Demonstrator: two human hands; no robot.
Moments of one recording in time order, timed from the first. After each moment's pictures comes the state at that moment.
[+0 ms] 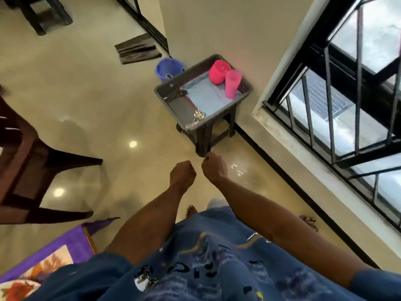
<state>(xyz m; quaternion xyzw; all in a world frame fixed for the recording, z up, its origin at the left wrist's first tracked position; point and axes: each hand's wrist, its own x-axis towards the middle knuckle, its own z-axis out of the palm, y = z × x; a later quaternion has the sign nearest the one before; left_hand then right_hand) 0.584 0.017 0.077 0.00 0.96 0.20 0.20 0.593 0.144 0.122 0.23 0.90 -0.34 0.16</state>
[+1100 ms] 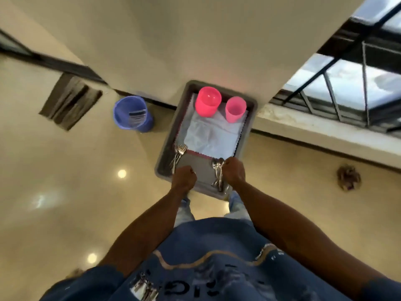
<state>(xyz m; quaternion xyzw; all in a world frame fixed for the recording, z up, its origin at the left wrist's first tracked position) 0.106 0.006 0.036 0.19 0.89 0.11 0.40 0.218 0.148 0.044 0.57 0.70 -0.40 0.15</state>
